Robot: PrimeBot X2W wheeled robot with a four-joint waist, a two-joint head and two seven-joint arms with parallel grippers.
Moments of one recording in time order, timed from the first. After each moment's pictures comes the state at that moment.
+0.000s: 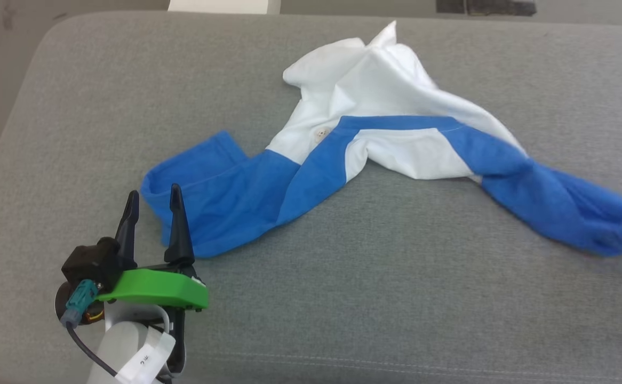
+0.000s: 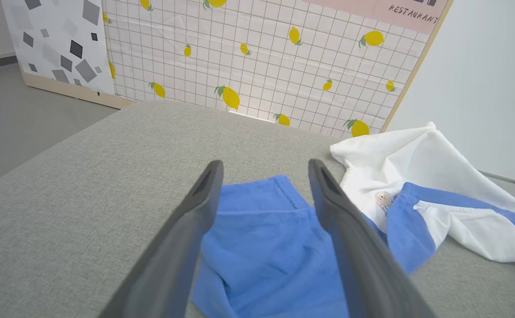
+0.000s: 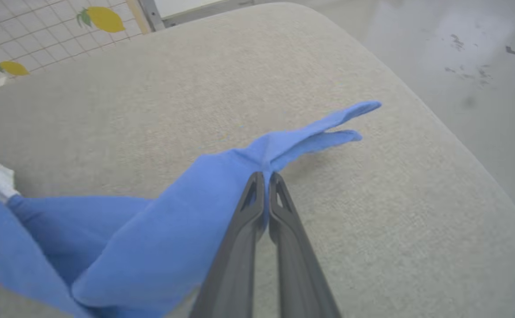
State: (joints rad) left arm -0.18 0.05 -0.01 0.14 -0.29 -0.02 -0.26; right arm -0.39 -0.12 -0.73 0.31 -0.03 0.13 0.39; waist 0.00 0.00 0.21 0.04
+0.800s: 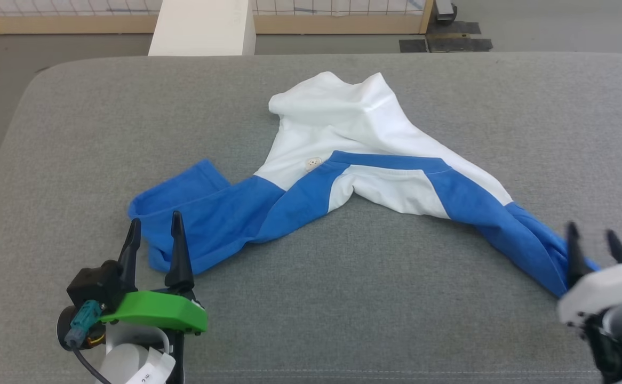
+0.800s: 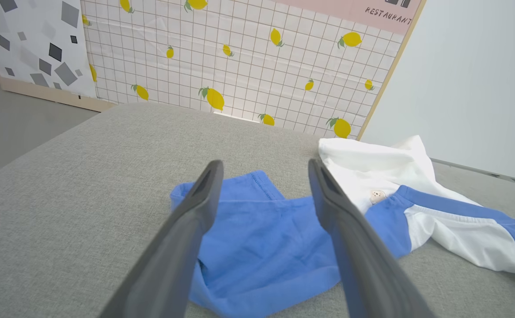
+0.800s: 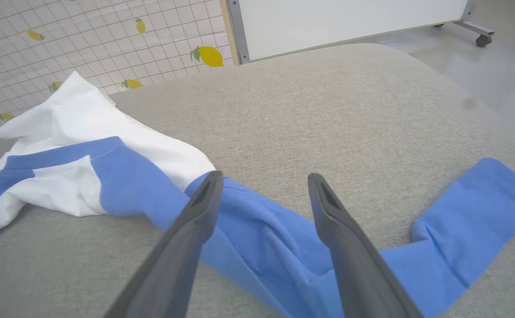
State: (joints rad) left arm -0.12 0.05 0.00 0.16 -0.28 -0.03 -0.26; right arm -0.15 -0.05 -0.34 0.21 0.15 0.13 0.11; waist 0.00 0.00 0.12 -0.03
